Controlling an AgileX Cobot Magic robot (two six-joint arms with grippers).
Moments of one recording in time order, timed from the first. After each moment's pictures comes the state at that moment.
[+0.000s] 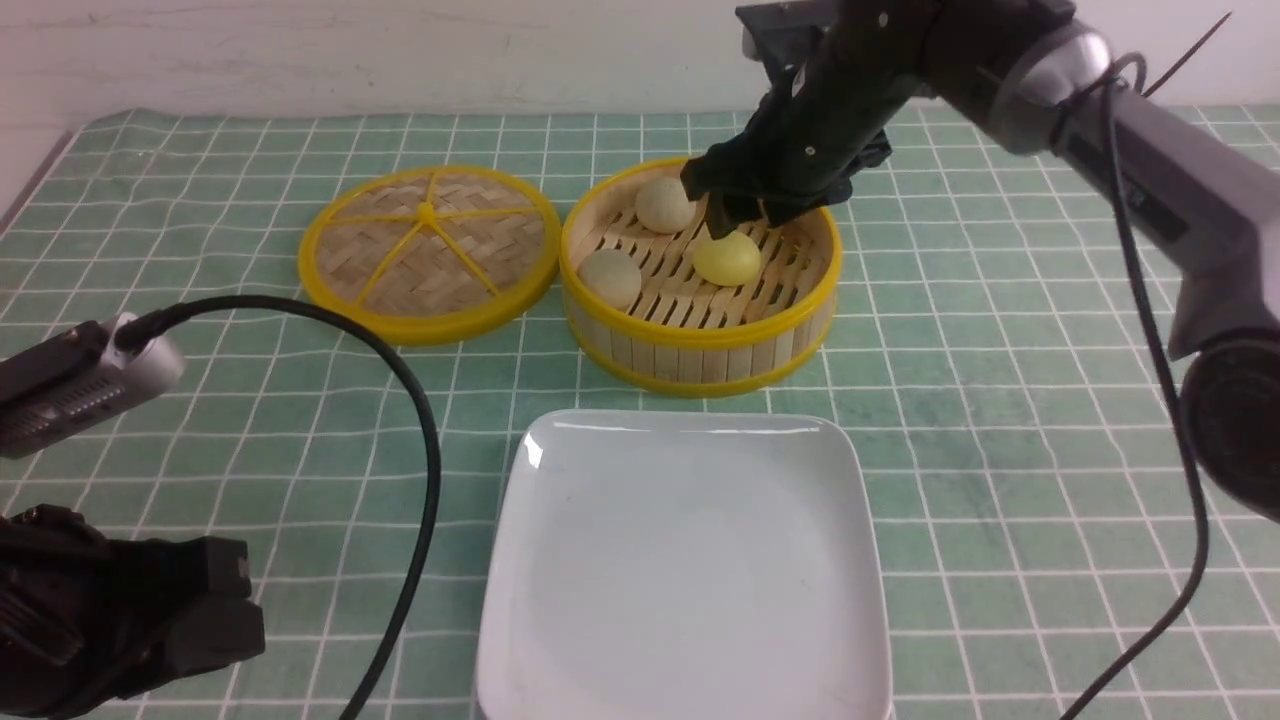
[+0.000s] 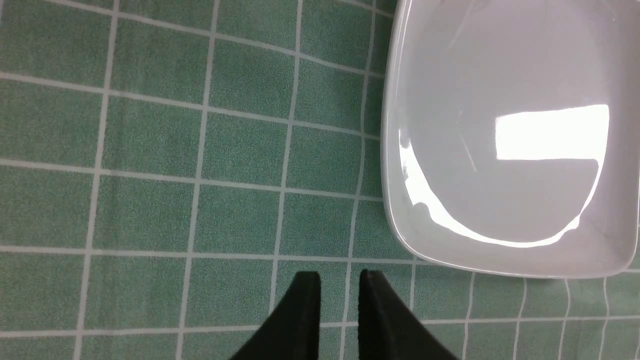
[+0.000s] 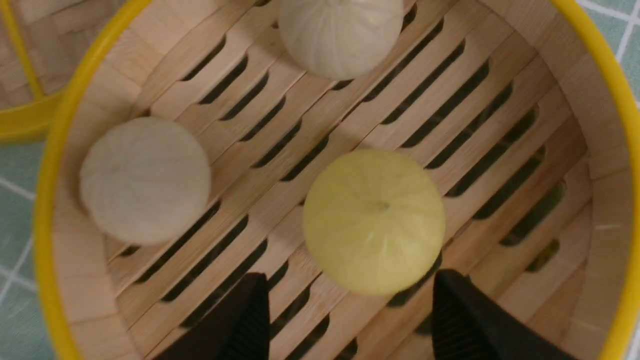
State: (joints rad) right arm 0.41 2.40 -2.37 0.15 1.02 0.05; left arm 0.02 0.90 -0.65 -0.47 0.94 0.06
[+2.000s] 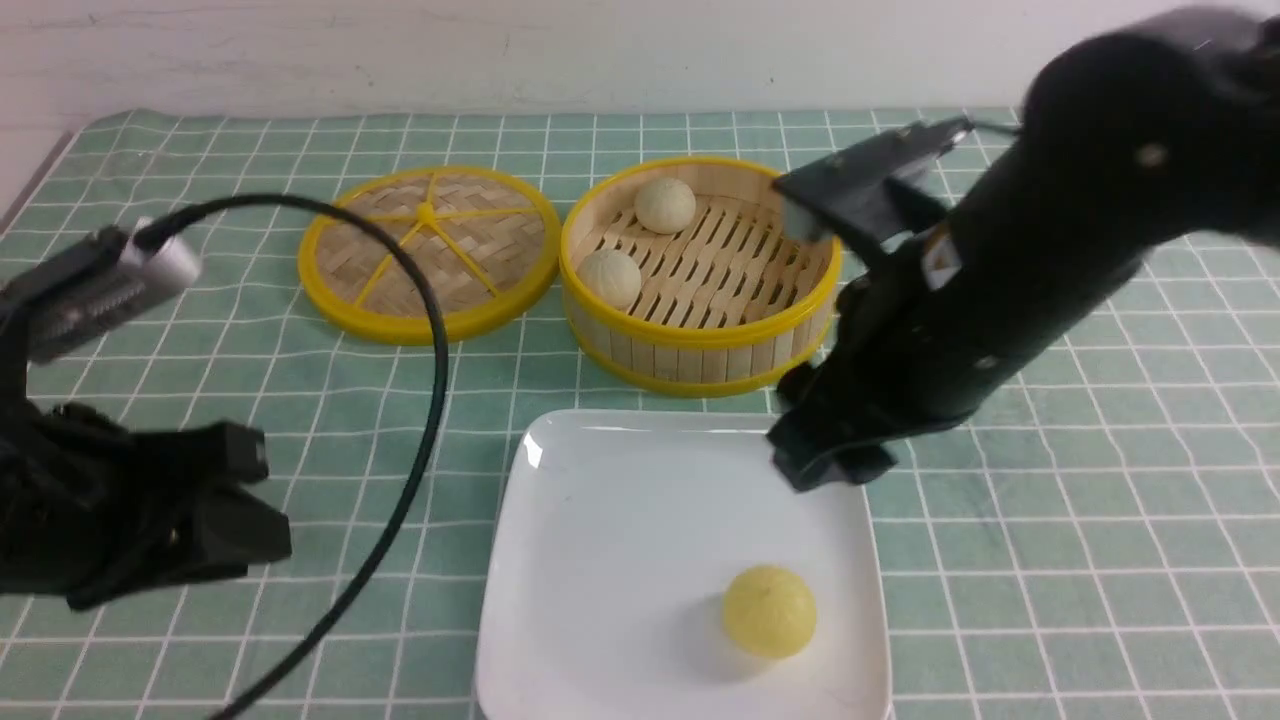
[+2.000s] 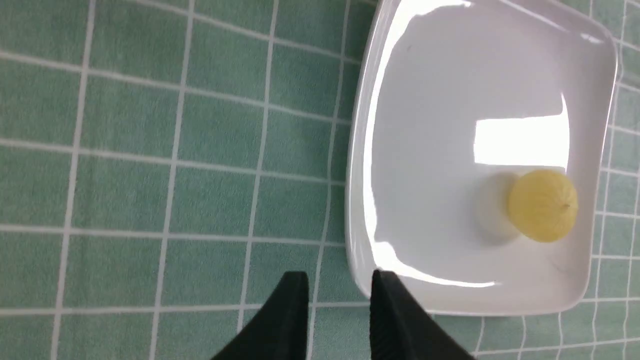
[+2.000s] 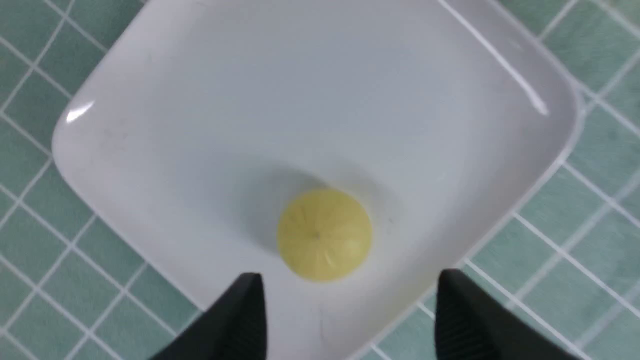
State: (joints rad) right arm 0.66 1.53 -1.37 0.14 1.05 -0.01; left arm 0.02 1.08 -0.83 -0.50 0.97 0.06
